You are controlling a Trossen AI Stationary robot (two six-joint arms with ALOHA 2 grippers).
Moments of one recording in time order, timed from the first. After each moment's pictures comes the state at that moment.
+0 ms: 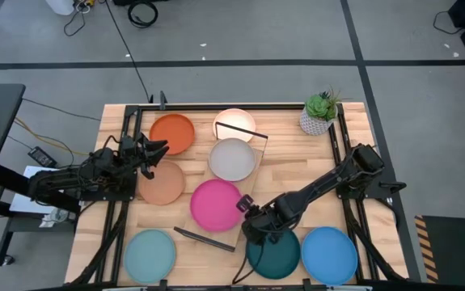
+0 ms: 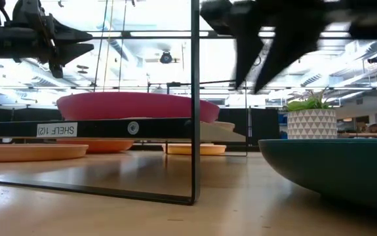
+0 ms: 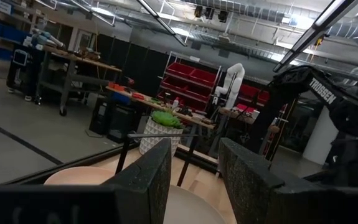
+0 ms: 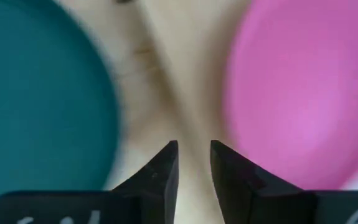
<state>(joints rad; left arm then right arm) 0.14 0.03 0.02 0.26 -0.27 -0.28 0.46 1.91 1.46 -0.76 0.23 -0.38</state>
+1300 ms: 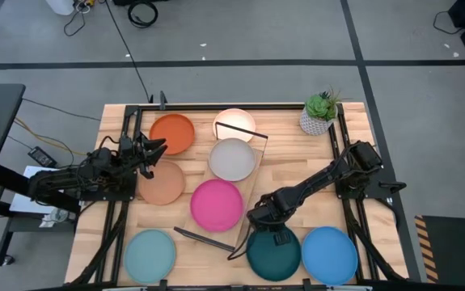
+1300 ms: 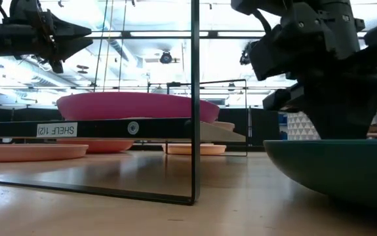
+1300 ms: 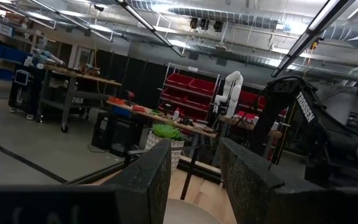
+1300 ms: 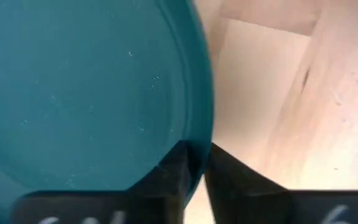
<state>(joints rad) 0.14 0.03 0.02 0.32 -0.27 -0.21 0.39 1.91 1.24 -0.78 -0.17 0.18</state>
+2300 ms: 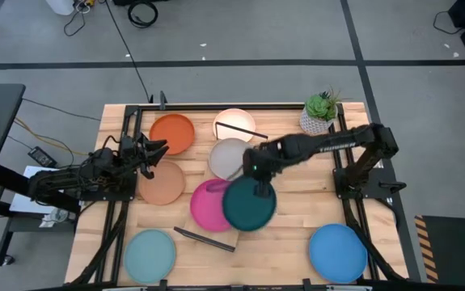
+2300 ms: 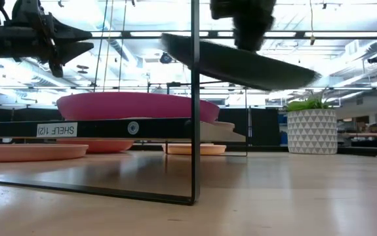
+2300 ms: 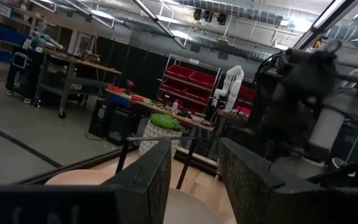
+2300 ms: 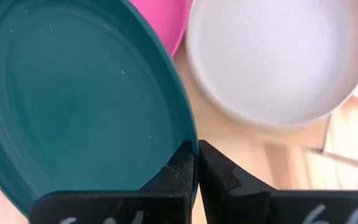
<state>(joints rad) 0.14 0.03 0.02 0.28 -0.27 -0.28 0.08 1.69 1.52 -1.02 0.06 0.26</state>
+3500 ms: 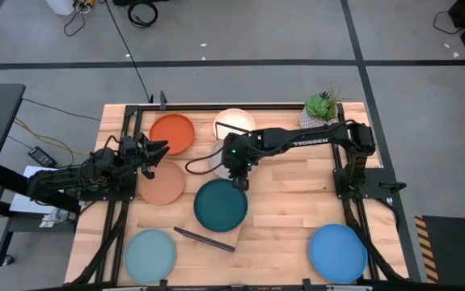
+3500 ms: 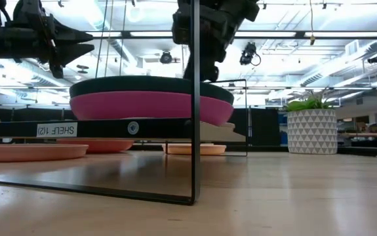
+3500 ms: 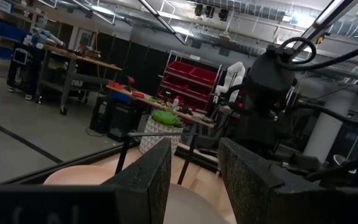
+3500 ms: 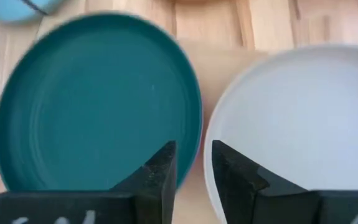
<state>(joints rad) 0.14 0.05 0.02 0.27 -0.27 -0.28 -0.07 1.88 1.54 -0.68 -0.20 0.09</state>
